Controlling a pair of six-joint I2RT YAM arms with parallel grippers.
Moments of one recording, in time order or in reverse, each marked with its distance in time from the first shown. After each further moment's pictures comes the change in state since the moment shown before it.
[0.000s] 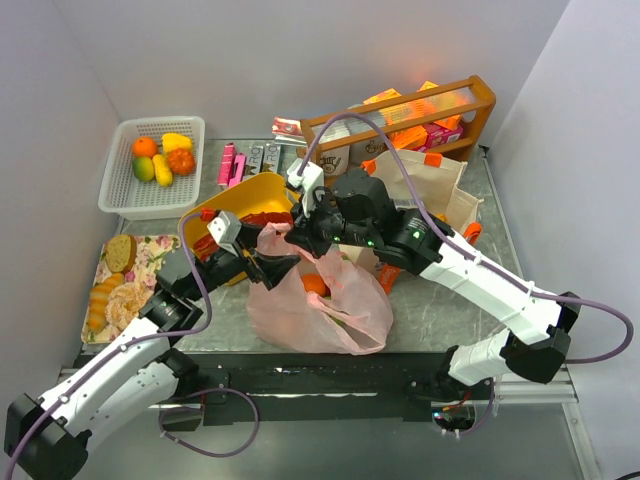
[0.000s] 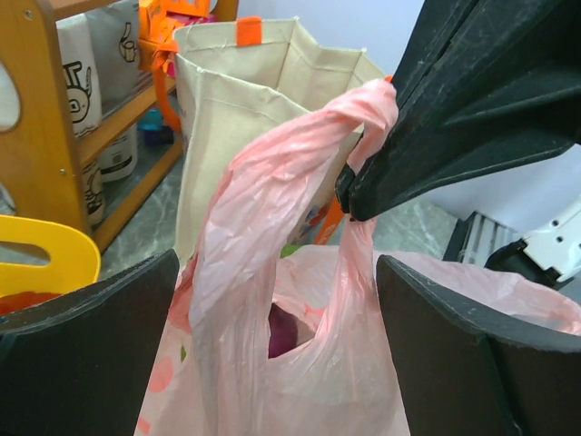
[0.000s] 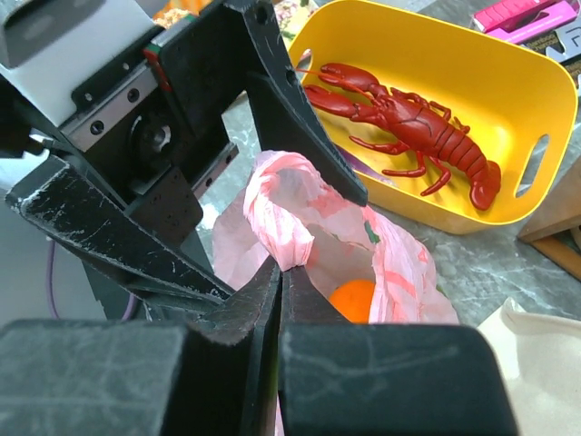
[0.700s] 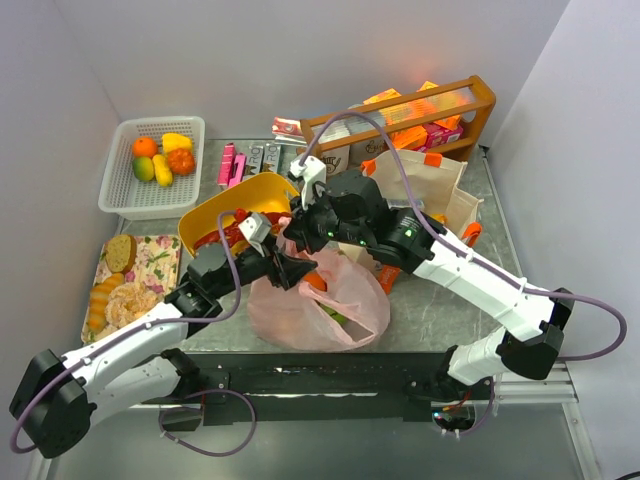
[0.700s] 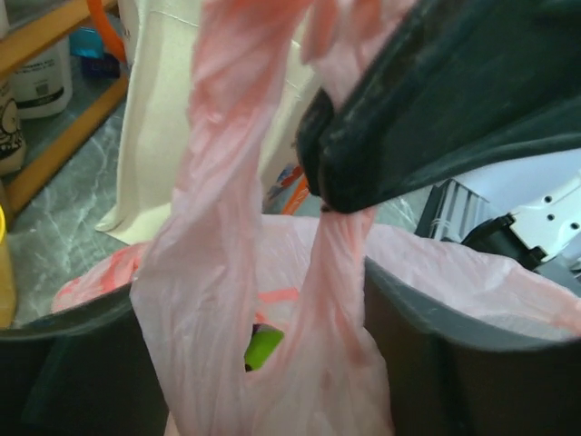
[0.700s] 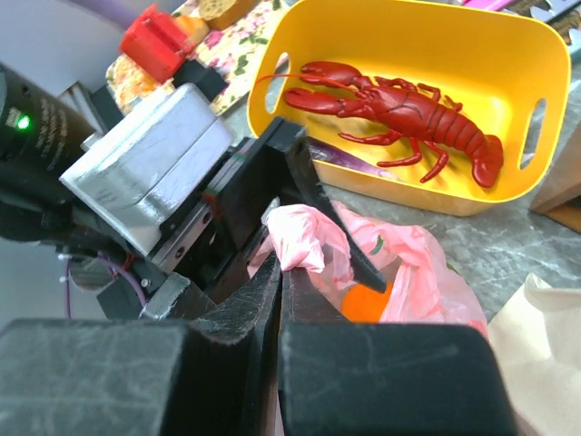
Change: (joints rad) left arm -0.115 0.202 -0.025 0.118 -0.040 -0.074; right arm 0.000 0.027 0.000 0.019 0.086 0.133
